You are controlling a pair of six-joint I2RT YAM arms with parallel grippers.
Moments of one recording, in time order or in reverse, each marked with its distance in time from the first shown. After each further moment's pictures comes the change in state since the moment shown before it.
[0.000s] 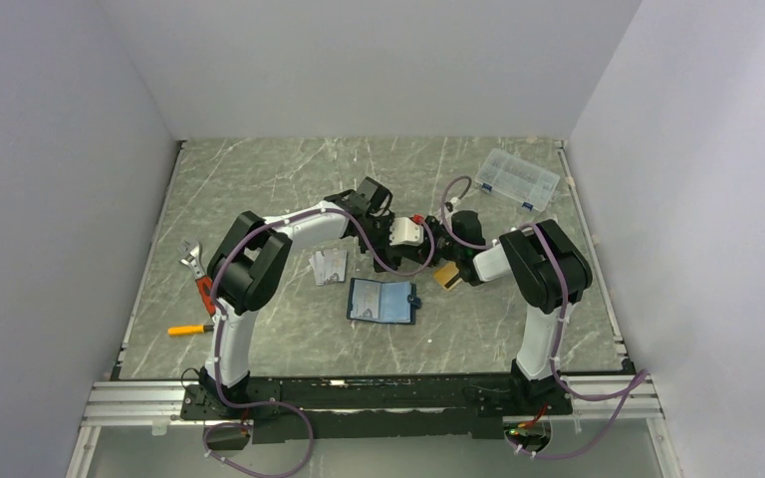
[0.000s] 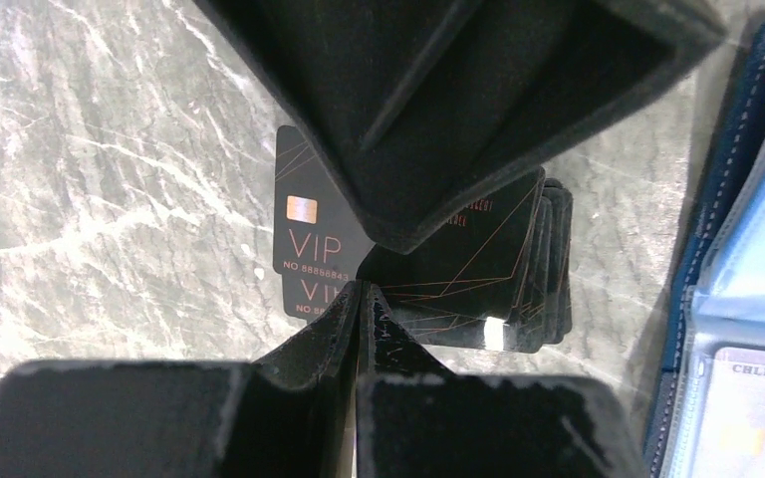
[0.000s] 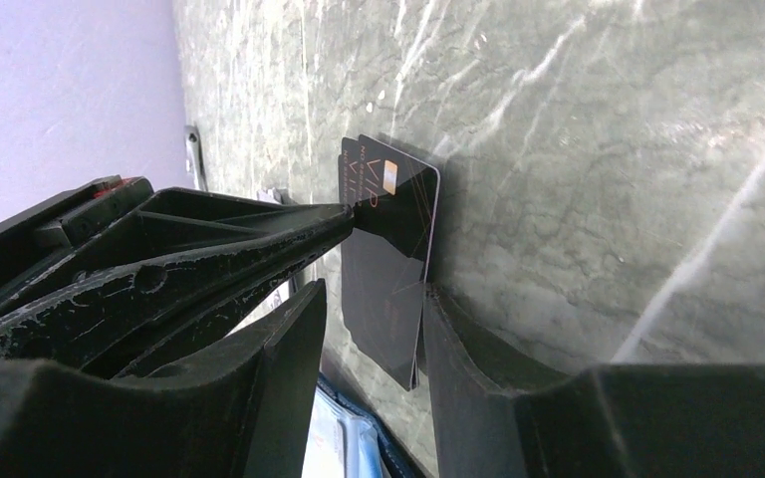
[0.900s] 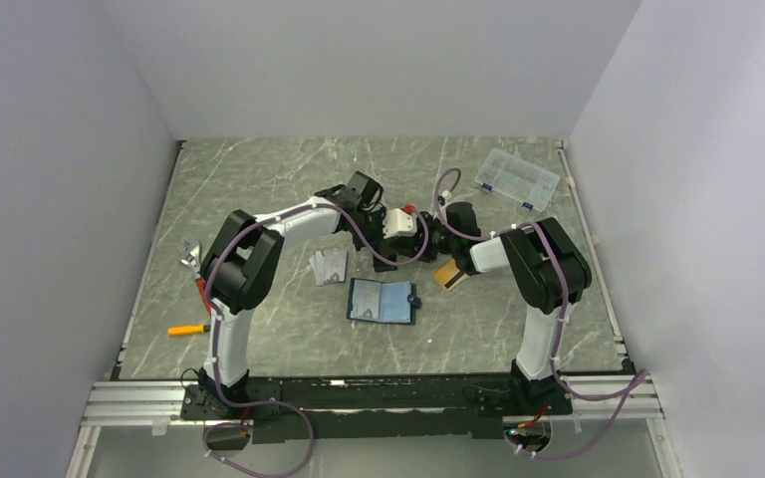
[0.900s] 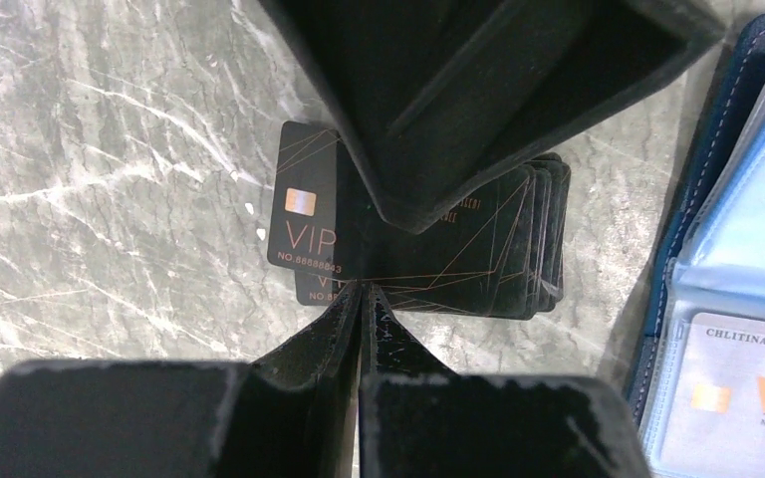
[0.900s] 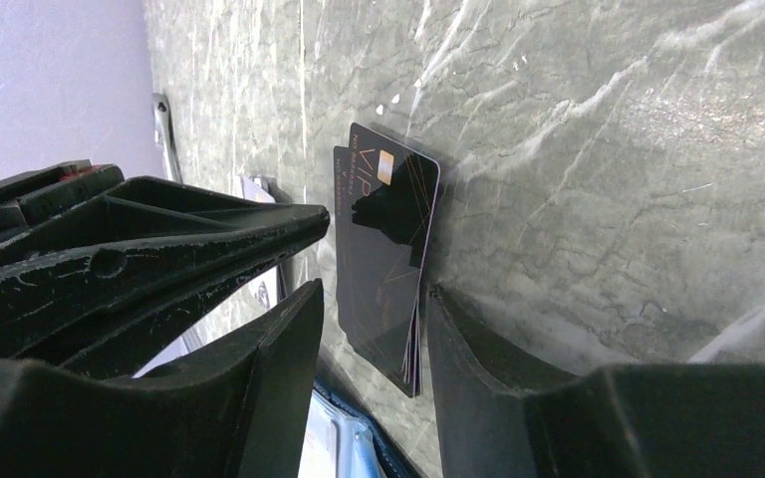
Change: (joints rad) left arm 0.055 -0.029 -0.005 -0.025 0.064 -0.069; right arm 0.003 0.000 0.089 -0.156 -0.029 -0.103
